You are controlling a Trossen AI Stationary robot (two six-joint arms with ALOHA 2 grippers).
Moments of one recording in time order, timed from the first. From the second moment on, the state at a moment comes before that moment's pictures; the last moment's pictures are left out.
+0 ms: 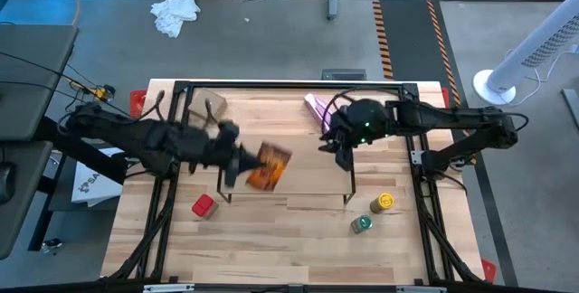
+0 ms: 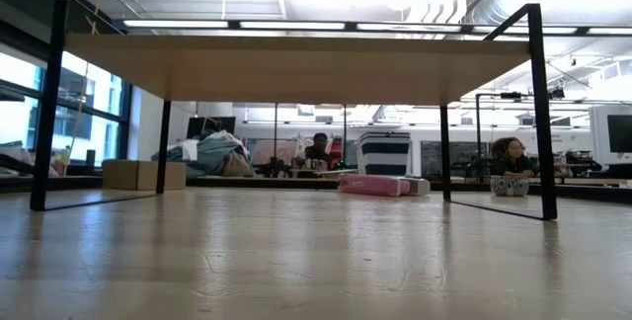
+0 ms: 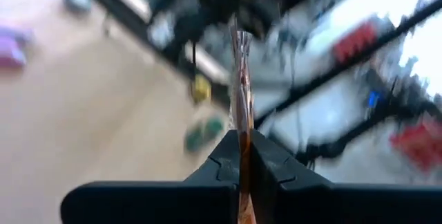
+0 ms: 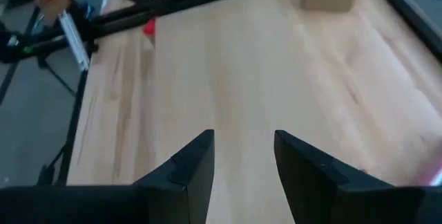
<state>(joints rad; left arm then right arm) -0.31 1.15 1.18 -0.35 -0.26 -0.82 -0.01 1.33 1.33 -0.67 -0.02 0.23</state>
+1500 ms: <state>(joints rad) -0.02 1.55 1.22 -0.58 -0.11 -0.45 0.02 1.29 1.33 -0.74 0.02 0.26</state>
